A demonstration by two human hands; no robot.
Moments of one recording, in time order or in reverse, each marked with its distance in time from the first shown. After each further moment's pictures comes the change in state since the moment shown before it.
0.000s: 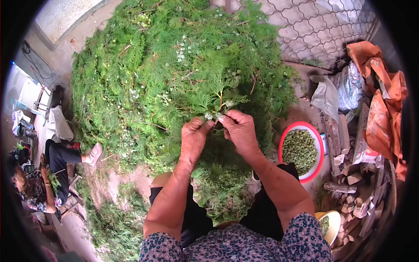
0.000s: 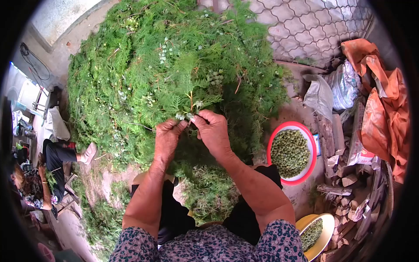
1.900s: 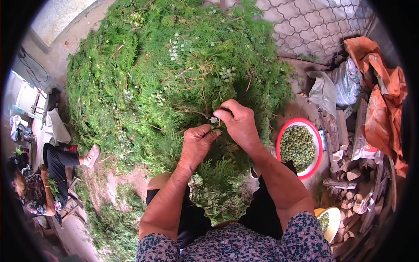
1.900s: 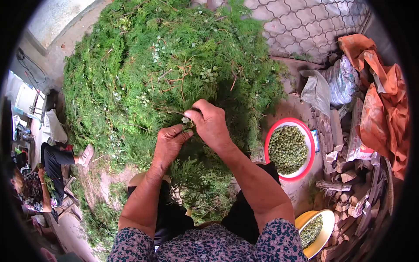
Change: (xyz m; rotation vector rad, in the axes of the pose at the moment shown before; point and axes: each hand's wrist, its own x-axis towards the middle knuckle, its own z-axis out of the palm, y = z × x) left_hand -0.020 0.013 0.011 0.303 -0.113 0.227; right_hand 0.017 -0.010 -0.015 -0.512 0.015 -0.467
